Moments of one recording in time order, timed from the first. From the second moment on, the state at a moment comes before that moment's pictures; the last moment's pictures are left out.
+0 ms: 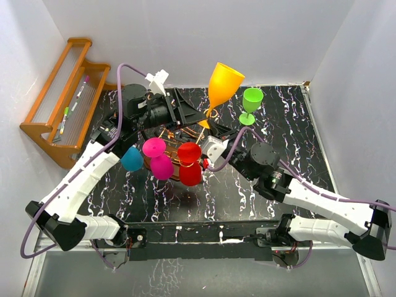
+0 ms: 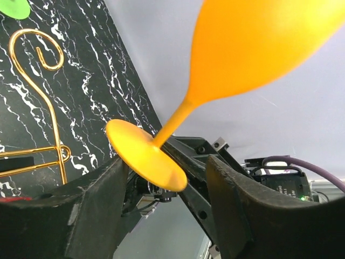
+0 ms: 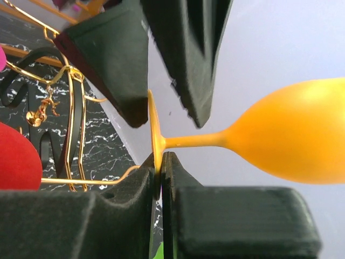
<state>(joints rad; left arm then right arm) -0.60 1.27 1.47 -0.42 0.46 -0.89 1.00 1.00 0.87 0.33 0.21 -0.94</state>
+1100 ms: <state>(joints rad) -0.61 0.92 1.48 -0.55 -0.20 -0.58 1.04 0.88 0.80 0.08 0.64 -0.51</state>
